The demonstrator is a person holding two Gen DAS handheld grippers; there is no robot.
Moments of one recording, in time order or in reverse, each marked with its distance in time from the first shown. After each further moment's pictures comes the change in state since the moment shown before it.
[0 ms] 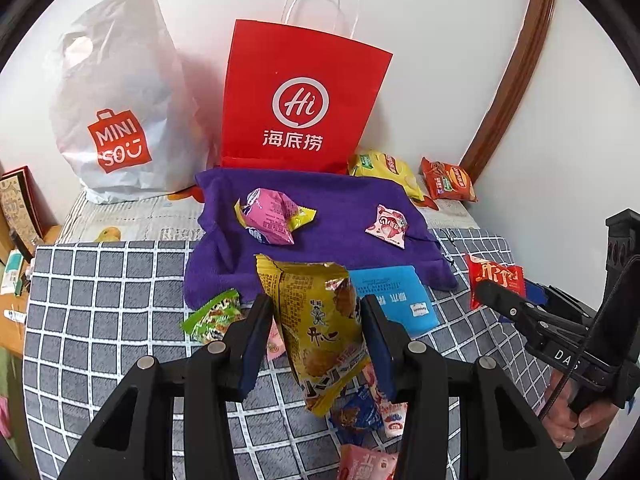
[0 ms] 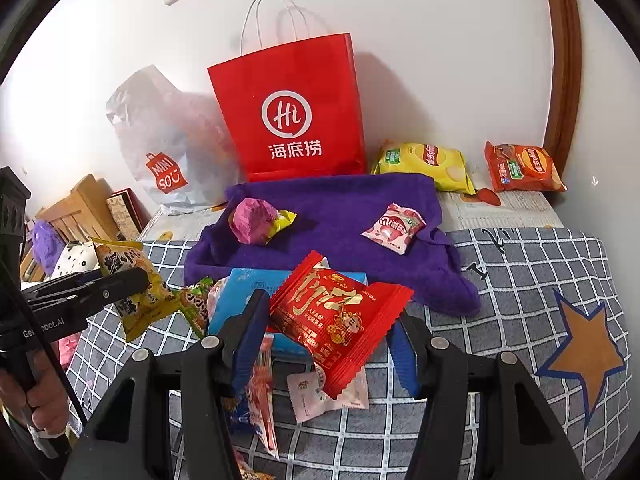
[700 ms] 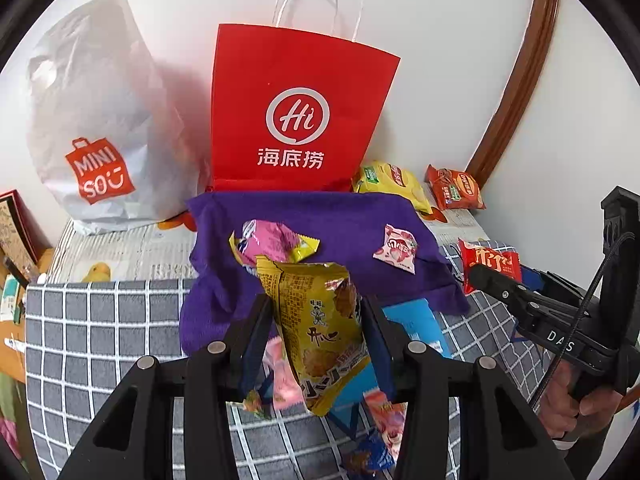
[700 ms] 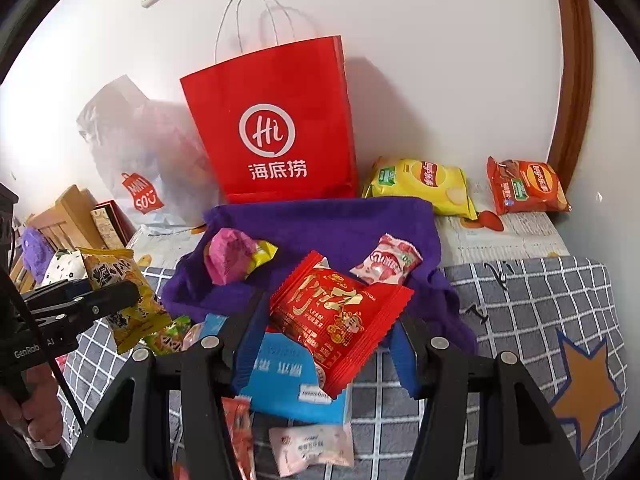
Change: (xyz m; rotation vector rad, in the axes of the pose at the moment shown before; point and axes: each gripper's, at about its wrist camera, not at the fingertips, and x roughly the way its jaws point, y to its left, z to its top) left arm 0.033 0.002 0.039 0.035 0.000 0.011; right arm 0.040 -0.011 0.048 0.000 -0.004 -0.031
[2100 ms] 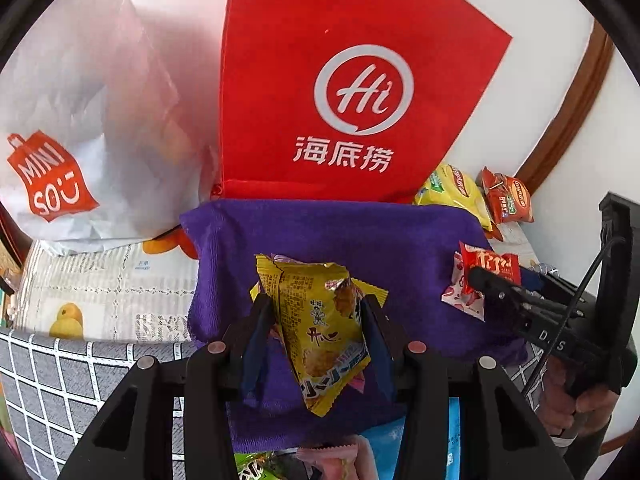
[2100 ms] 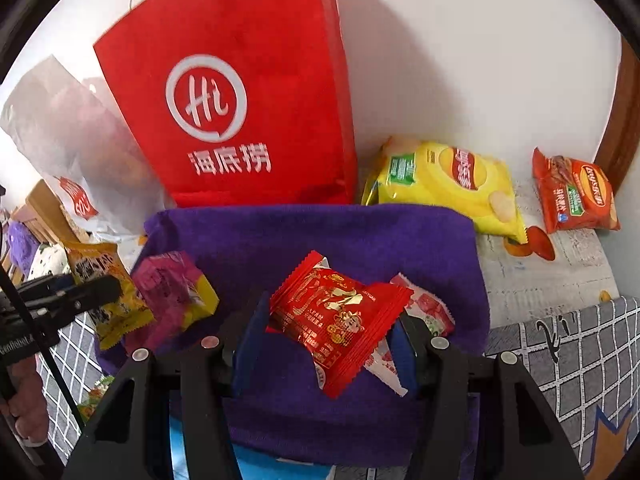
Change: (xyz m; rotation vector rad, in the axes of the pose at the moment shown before) left arm 0.113 0.050 0.055 -0.065 0.101 0.033; right arm 0.143 -0.016 0.050 -0.014 0.122 -0.004
